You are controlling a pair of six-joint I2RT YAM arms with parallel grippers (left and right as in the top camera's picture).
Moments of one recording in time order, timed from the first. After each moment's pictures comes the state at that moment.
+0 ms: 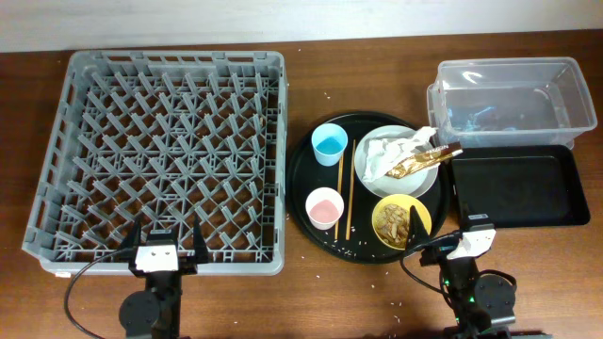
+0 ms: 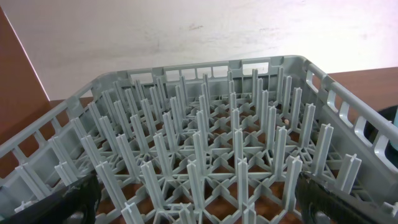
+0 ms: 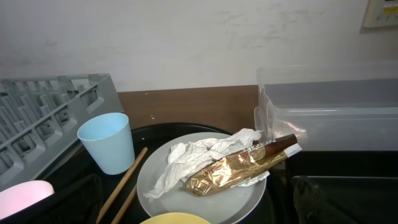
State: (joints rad) left arm 0.09 0.01 0.01 -0.08 0.03 0.11; right arm 0.09 0.01 0.01 -0.08 -0.02 0.11
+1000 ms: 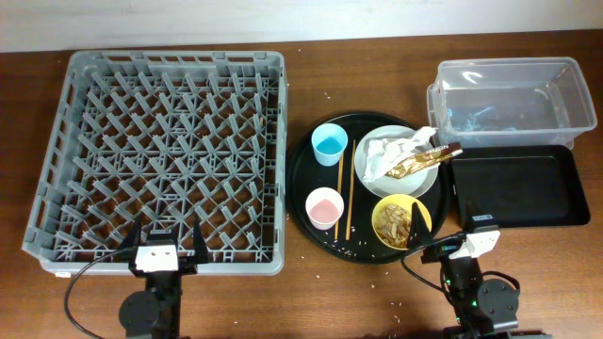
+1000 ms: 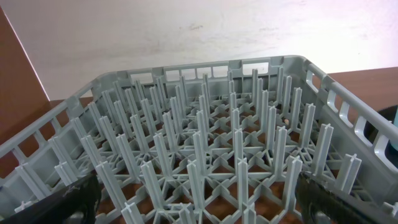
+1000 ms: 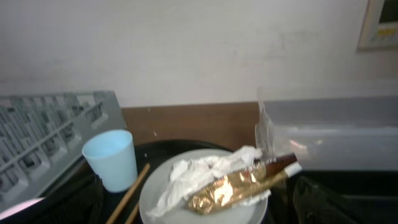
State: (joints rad) left arm 0.09 0.01 0.01 -0.08 0.03 0.11; right arm 0.09 0.01 0.01 0.00 -0.02 0.11
